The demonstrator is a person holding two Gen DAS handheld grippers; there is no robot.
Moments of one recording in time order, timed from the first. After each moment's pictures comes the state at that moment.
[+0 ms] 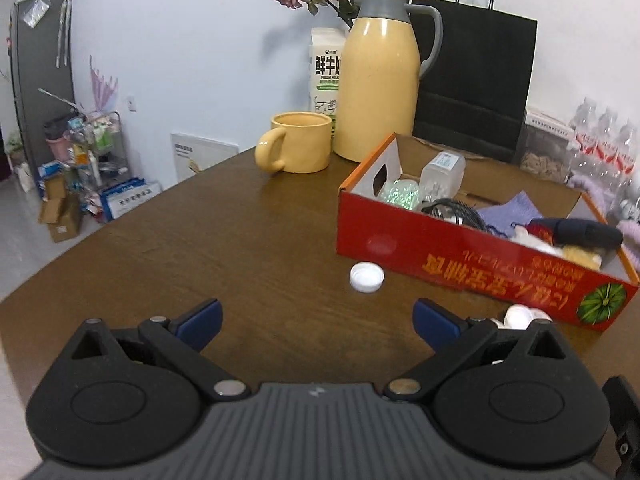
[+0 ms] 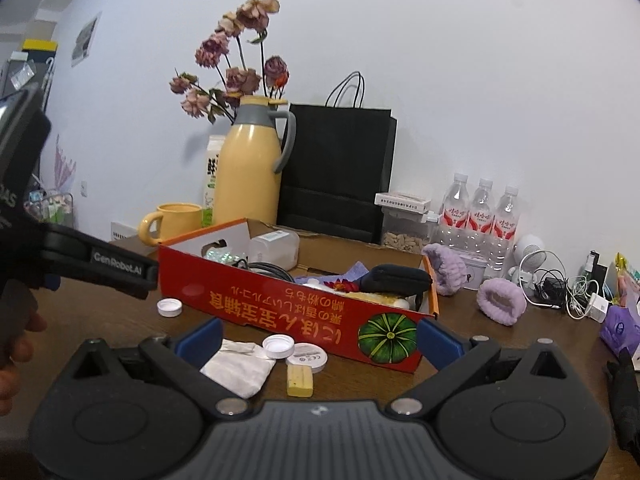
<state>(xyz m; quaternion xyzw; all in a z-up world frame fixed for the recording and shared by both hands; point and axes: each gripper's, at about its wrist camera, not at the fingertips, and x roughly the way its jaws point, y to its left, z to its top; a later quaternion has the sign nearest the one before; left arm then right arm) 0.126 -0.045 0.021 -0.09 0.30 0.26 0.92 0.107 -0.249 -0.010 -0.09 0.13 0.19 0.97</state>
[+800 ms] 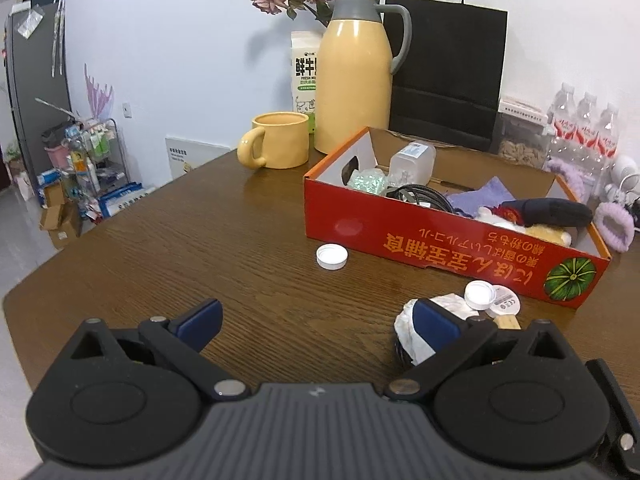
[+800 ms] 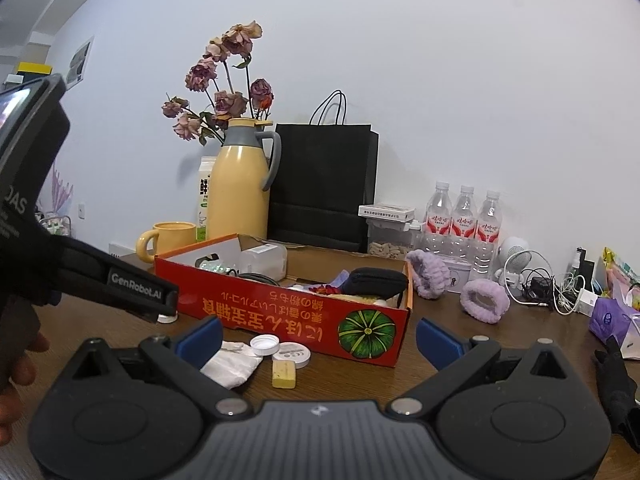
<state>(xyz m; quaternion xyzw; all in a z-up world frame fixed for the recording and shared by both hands) 0.117 -0.081 0.022 -0.09 0.30 0.24 0.92 0.090 -0.275 -0.014 -0.07 0.11 0.18 0.98</state>
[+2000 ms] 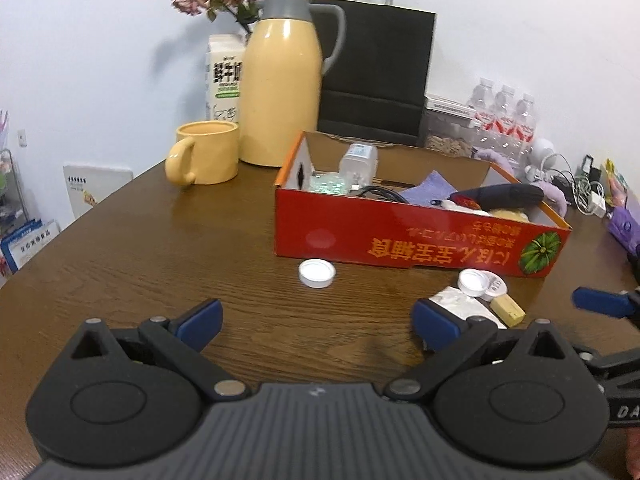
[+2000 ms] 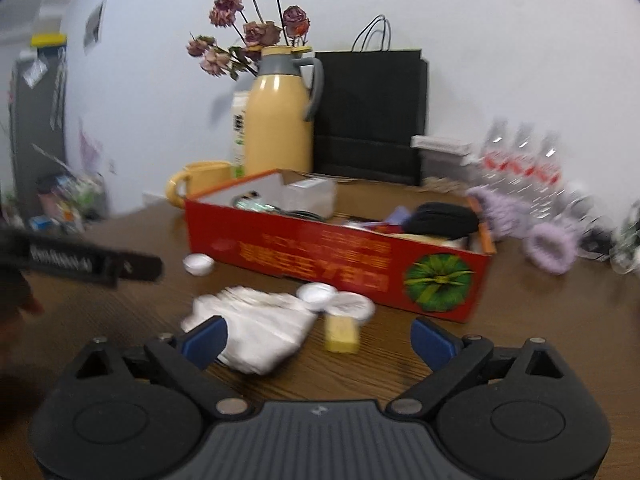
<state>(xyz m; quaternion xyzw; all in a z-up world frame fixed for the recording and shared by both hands) 0.120 0.003 -0.003 -0.07 0.28 0.07 0.96 0.143 -0.232 -0.035 -0.04 0.23 0.26 0.94</state>
